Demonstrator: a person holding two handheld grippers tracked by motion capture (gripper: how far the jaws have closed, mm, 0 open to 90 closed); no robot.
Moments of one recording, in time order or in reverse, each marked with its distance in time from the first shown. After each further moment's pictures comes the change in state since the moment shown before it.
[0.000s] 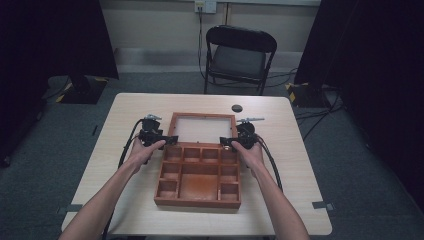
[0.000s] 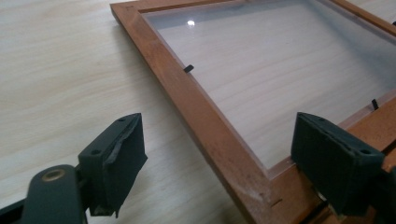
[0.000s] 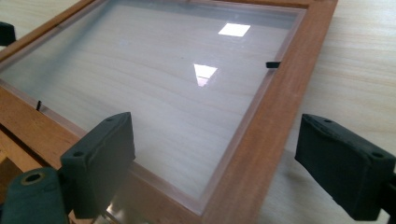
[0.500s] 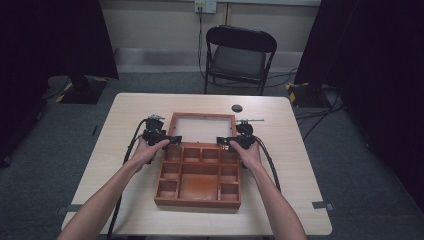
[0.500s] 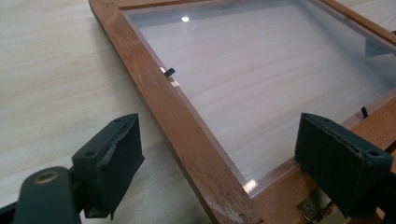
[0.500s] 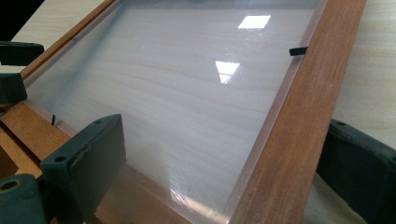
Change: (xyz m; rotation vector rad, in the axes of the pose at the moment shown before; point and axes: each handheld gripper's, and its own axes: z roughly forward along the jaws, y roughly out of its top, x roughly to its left) left arm -0.005 0.002 0.007 0.004 -0.015 -0.010; right arm -0.004 -0.002 0.013 0.017 0.090 0.111
